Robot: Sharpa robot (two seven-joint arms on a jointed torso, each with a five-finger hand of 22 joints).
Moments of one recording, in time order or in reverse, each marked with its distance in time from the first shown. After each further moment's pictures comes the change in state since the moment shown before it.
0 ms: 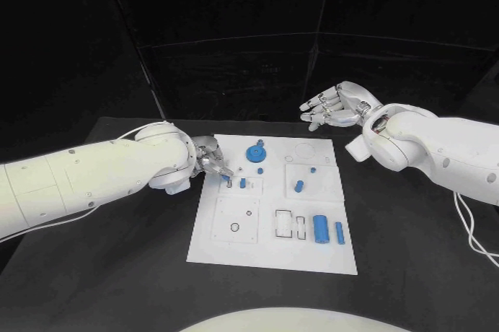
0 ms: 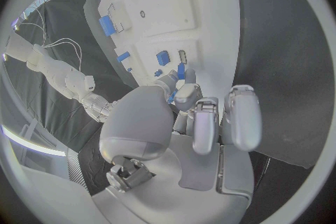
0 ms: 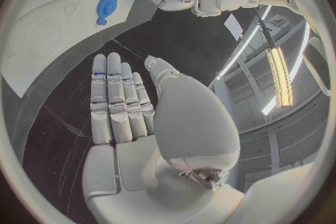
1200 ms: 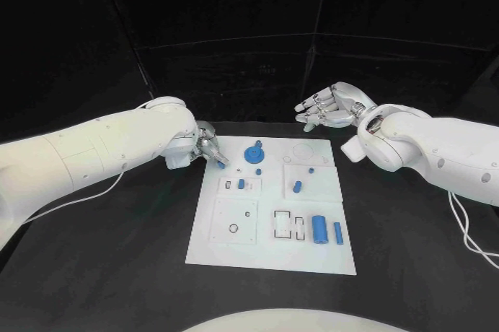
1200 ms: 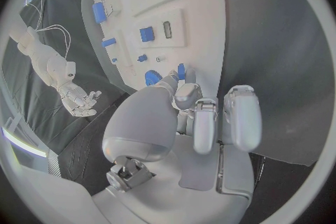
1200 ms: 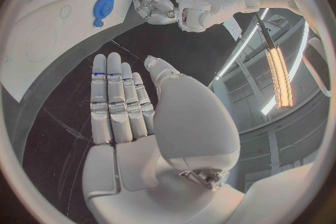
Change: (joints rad) left arm 0.055 0.195 0.002 -0.364 0.101 0.242 0.001; left_hand 0.065 0.053 -0.120 0.034 0.004 0.010 -0.003 -0.045 -0.002 -0.011 0.003 0.000 -0.006 -0.004 0.004 0.000 0.000 0.000 0.000 0.000 0.008 0.000; right arm 0.000 0.004 0.000 0.014 0.000 -0.007 -0.004; right_hand 0.000 0.000 0.003 -0.003 0.000 0.000 0.000 0.000 0.000 0.000 0.000 0.000 0.001 0.004 -0.004 0.000 0.001 0.000 0.000 0.000 0.000 0.002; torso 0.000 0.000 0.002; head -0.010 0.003
